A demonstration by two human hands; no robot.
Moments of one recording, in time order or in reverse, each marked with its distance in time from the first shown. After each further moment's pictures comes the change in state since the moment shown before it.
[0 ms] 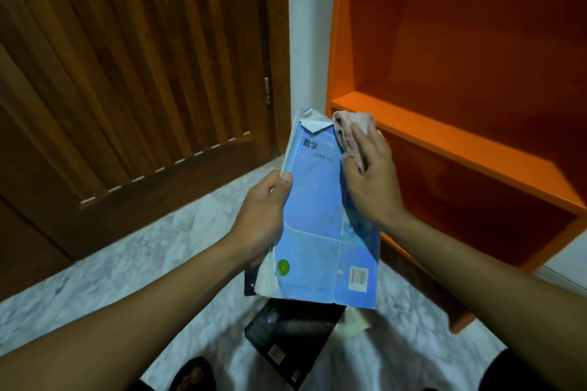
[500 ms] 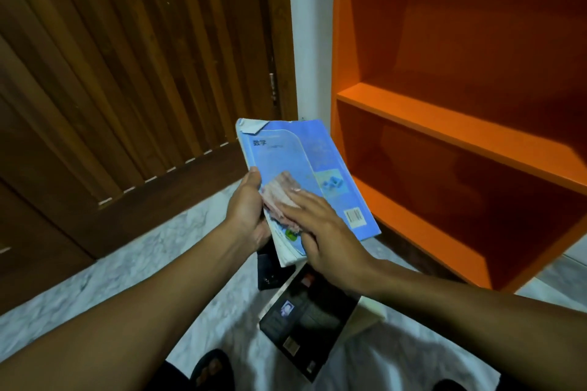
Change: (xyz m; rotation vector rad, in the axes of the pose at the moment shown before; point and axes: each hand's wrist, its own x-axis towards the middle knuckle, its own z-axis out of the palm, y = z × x) left_hand 0.035 -0.019 -0.023 -0.696 0.113 -0.359; right_hand -0.082 -0.008 0.052 0.015 -0.406 -0.375
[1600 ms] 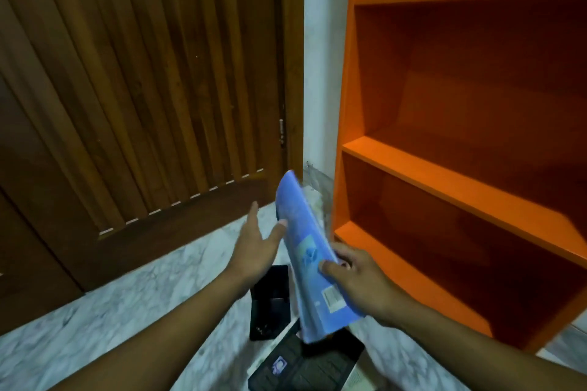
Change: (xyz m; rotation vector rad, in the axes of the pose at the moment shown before) left_hand -0.014 0.011 -0.006 1.096 0.196 0.342; right_hand 0.003 0.017 -0.047 0.478 -0.072 0.516
